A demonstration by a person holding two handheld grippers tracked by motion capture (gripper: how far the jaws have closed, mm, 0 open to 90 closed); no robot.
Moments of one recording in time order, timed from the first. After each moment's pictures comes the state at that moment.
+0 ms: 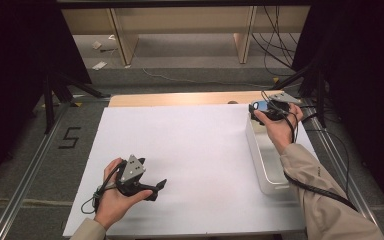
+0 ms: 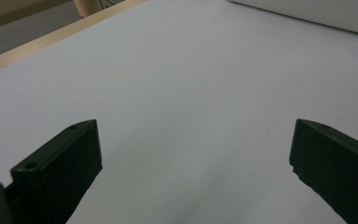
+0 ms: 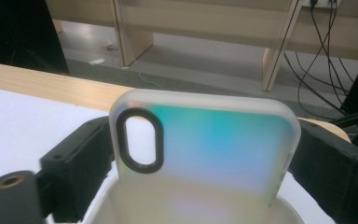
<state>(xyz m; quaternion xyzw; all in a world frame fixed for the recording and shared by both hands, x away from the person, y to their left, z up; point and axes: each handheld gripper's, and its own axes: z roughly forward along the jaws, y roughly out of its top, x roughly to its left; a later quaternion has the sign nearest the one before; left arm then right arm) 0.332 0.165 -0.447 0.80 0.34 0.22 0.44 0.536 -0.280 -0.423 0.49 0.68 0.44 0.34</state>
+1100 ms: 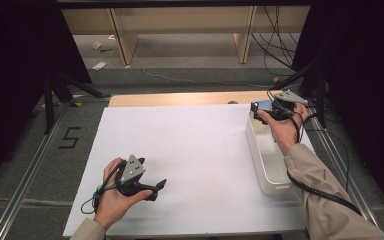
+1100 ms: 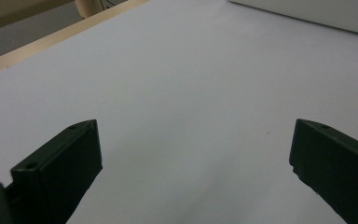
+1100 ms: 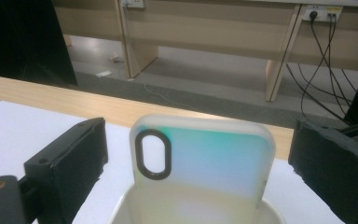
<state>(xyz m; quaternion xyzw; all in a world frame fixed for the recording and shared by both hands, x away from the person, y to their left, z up) 0.331 0.165 -0.446 0.80 0.34 0.22 0.44 0.521 -0.285 -0.405 0.48 0.66 0.46 0.34</state>
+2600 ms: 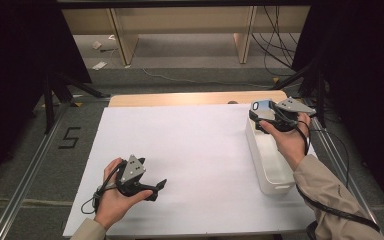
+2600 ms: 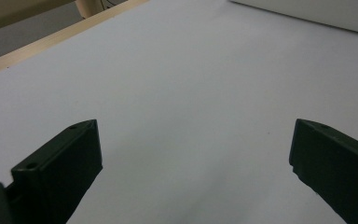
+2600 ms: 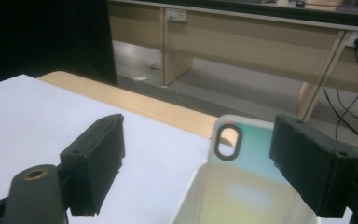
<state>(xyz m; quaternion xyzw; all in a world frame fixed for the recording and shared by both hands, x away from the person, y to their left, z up) 0.331 0.164 -0.446 0.80 0.34 0.22 0.44 0.469 -0.275 -0.385 0.40 0.70 0.50 0.32</state>
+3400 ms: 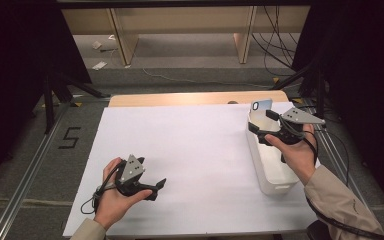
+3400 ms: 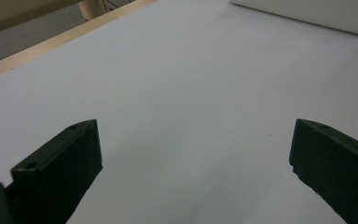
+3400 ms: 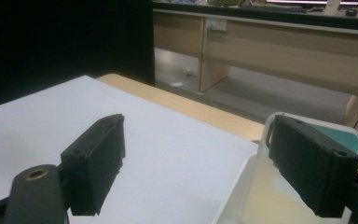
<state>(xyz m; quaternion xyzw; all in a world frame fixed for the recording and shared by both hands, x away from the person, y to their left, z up) 0.331 0.165 -0.444 0.80 0.34 0.23 0.44 0.429 -0.277 -0.378 0.35 0.72 0.54 0.27</state>
